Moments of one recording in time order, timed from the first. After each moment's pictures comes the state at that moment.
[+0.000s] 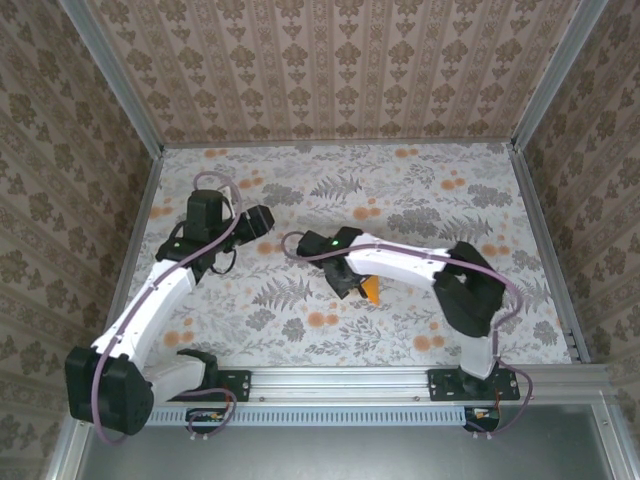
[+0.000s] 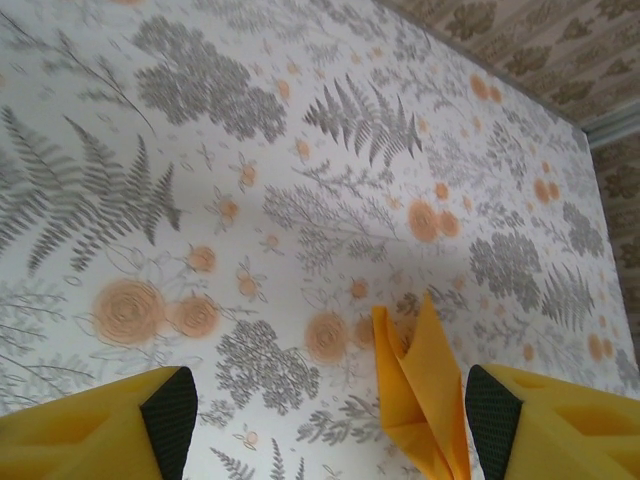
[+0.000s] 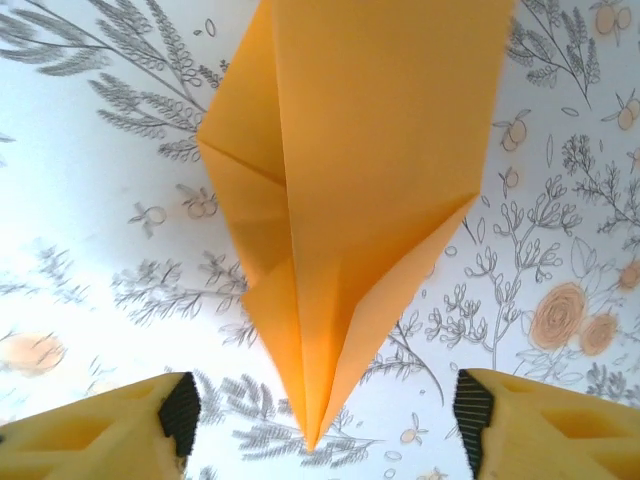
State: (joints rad) left arm -0.32 1.13 0.87 -0.38 0.27 -0.62; right arm 0.91 1.84 1.39 -1.06 0.38 0.36
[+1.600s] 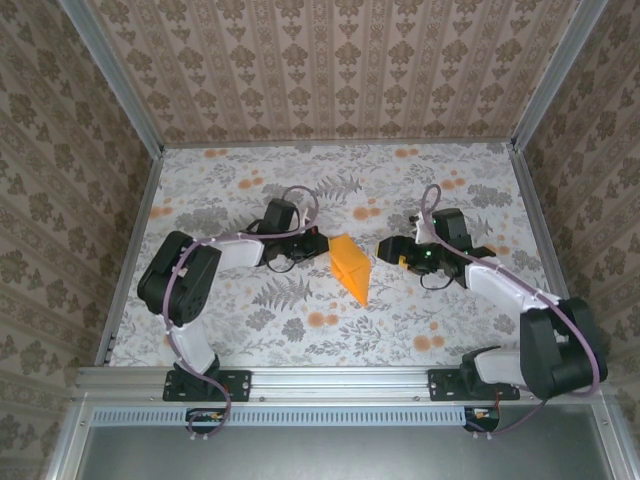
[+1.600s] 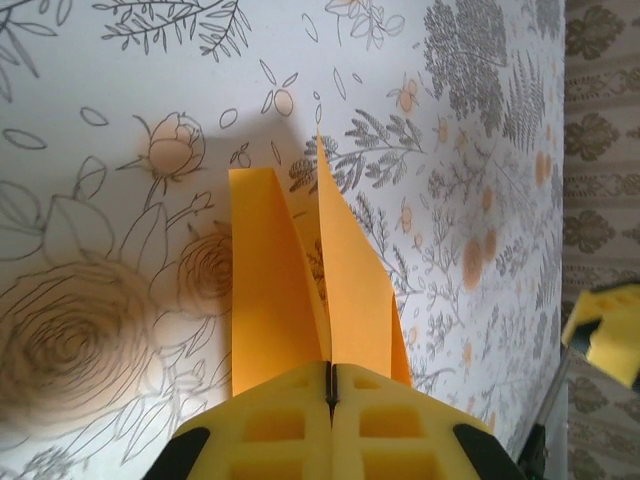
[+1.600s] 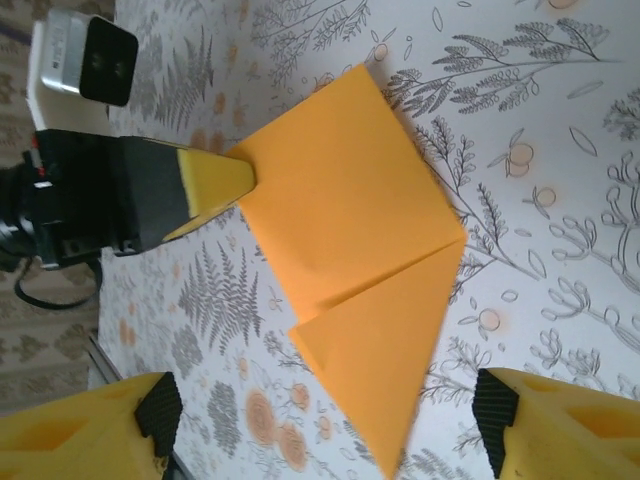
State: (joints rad) left arm -0.54 1.79 0.90 0.12 0.63 -0.72; right arm 0.20 1.33 0.67 -0.17 -0.65 0.53
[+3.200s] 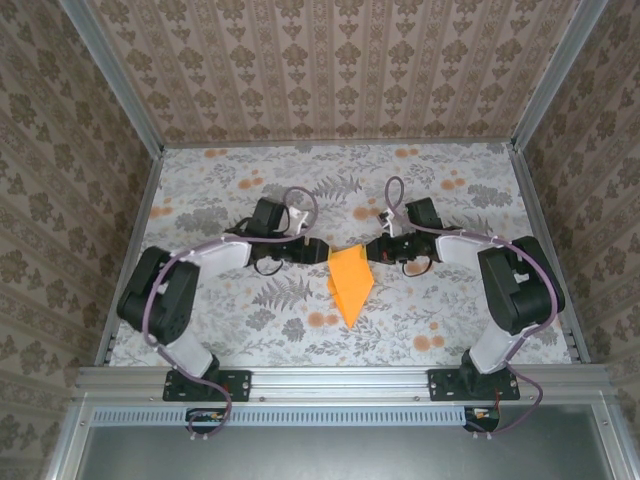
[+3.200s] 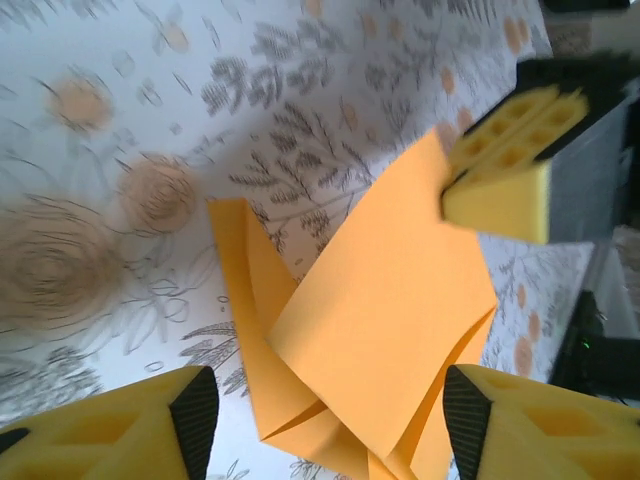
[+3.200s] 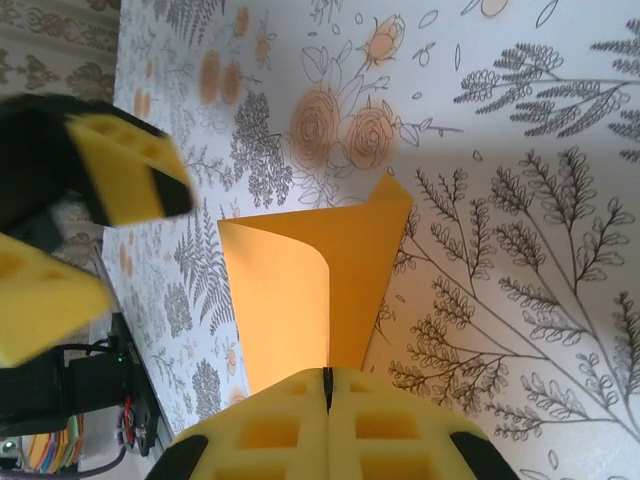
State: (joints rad) left arm -0.53 1.61 0.89 -0.14 0.66 -0.33; right arm 0.27 1.69 0.84 -0.12 -0.79 0.38
